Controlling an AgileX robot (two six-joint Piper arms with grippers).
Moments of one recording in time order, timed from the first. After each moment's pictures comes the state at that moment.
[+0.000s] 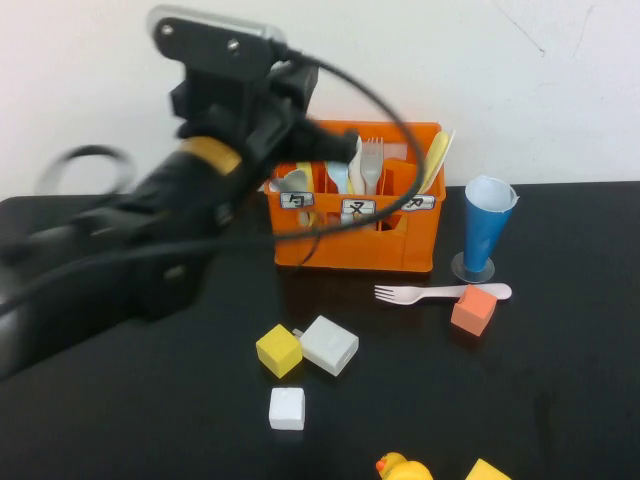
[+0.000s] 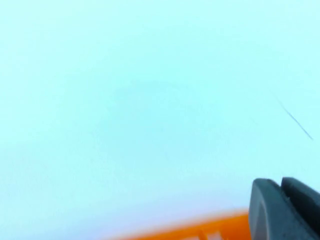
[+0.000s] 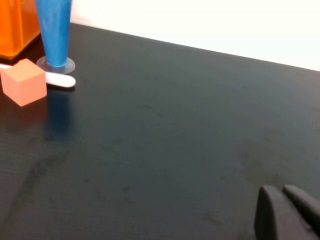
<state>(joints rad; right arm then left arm) 0.02 -0.01 0.02 -0.17 0.42 -0.04 -0.57 1.56 -1.02 -0.28 -0.49 0.17</state>
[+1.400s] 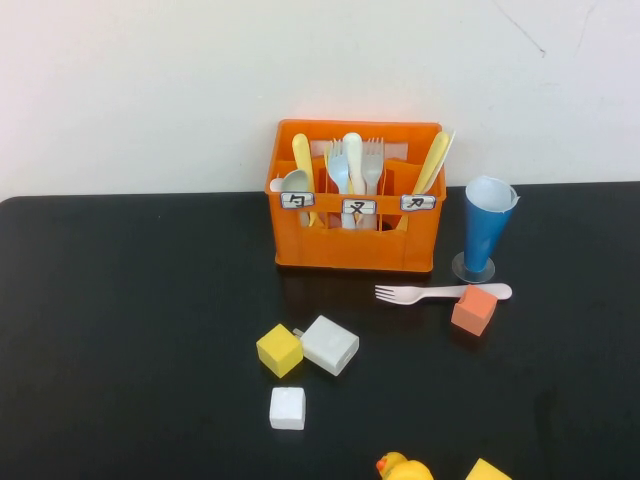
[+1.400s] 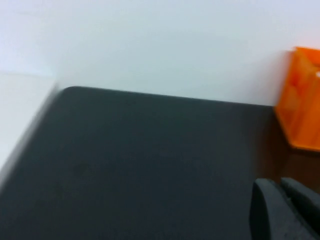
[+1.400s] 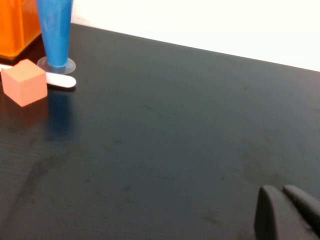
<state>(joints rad) 0.02 -0.01 0.02 -0.17 0.42 -0.04 -0.02 0.02 -0.06 0.03 0.30 -0.23</state>
